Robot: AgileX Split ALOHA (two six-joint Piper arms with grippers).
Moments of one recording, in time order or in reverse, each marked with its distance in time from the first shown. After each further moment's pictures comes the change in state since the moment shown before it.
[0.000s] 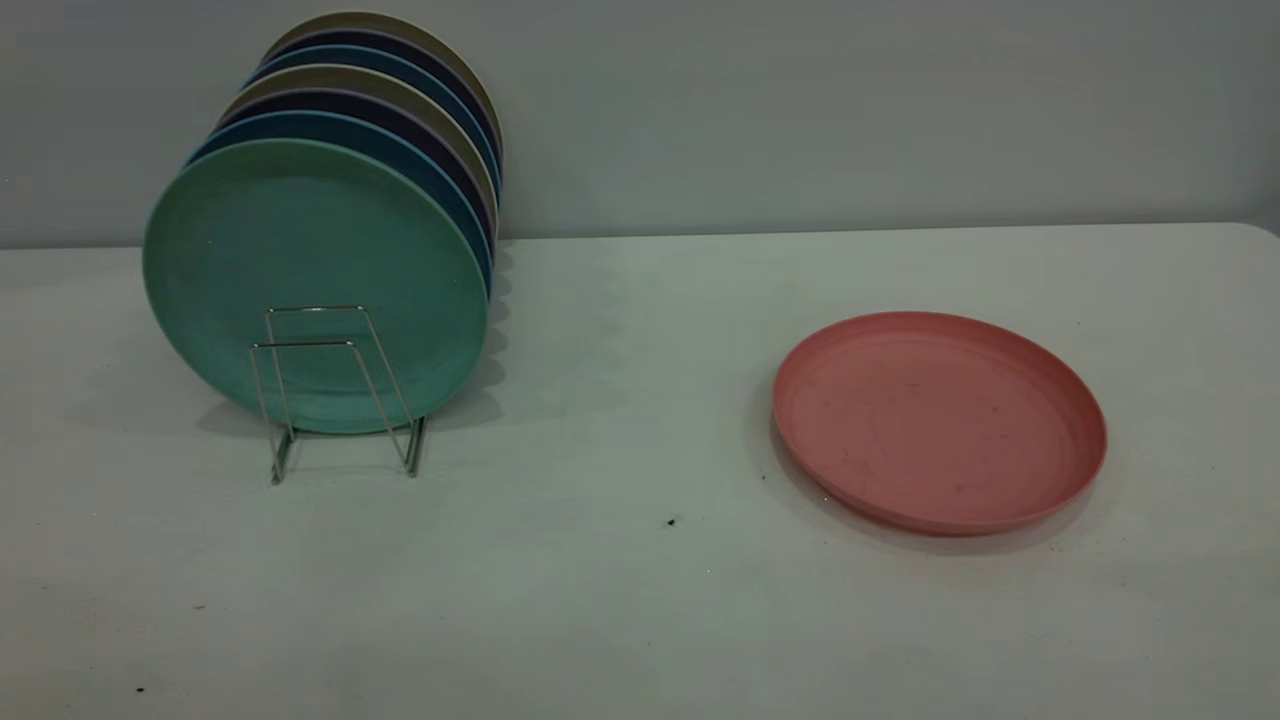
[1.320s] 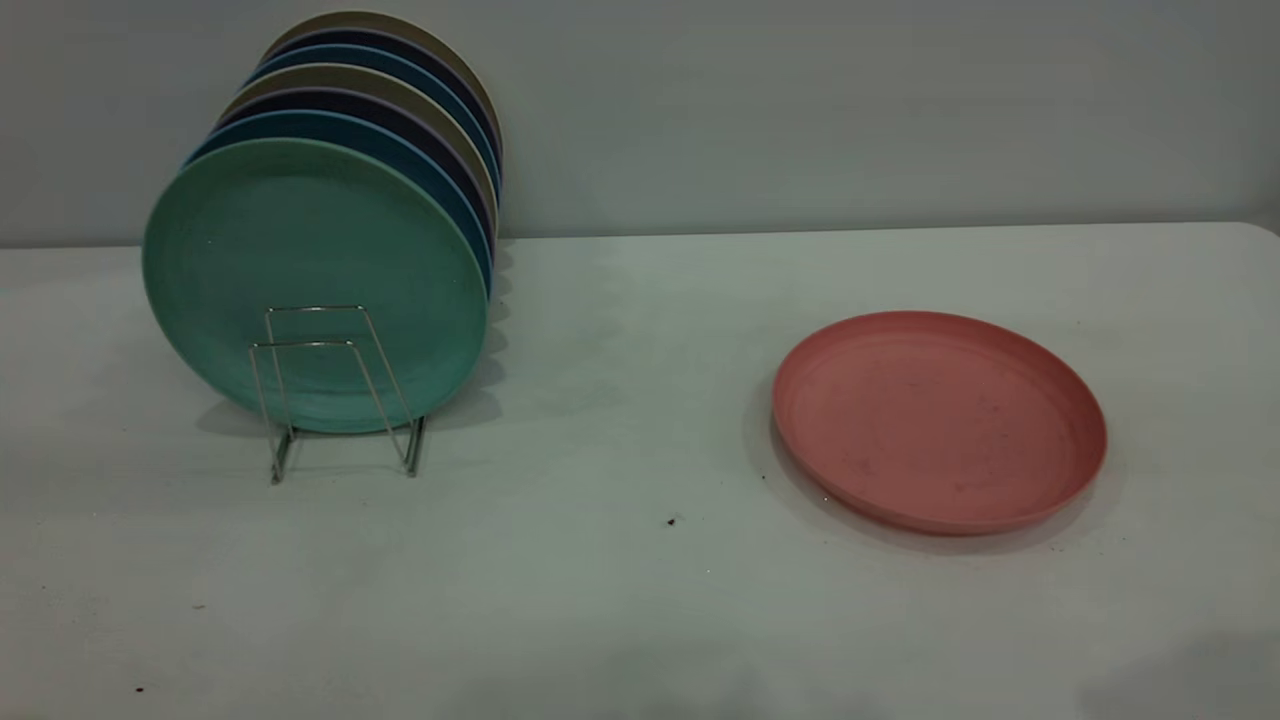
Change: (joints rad) left arm 0.000 0.866 -0.148 -0.486 -0.497 0.435; right arm 0.000 1.134 -0.173 0.588 -0.526 -0.592
